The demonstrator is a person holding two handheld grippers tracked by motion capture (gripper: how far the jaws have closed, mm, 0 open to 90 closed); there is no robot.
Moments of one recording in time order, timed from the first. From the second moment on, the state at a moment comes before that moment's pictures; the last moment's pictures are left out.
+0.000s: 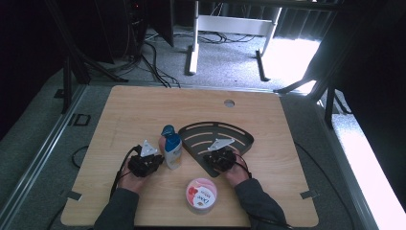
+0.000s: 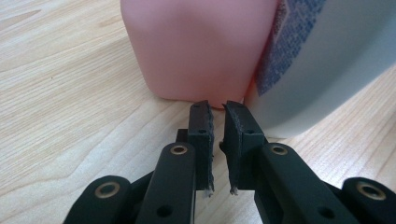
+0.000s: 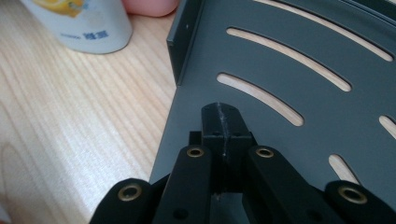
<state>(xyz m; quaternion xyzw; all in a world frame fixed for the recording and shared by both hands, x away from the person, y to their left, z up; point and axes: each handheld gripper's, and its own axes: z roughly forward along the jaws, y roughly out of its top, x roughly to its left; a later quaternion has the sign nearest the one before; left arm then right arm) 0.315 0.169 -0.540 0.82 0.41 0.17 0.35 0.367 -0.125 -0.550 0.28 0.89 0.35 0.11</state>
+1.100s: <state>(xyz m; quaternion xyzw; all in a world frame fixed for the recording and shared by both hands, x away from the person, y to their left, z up) 0.274 0.177 -0.529 0.82 0.41 0.15 0.38 0.323 -0.179 -0.534 0.28 0.88 0.37 0.11</state>
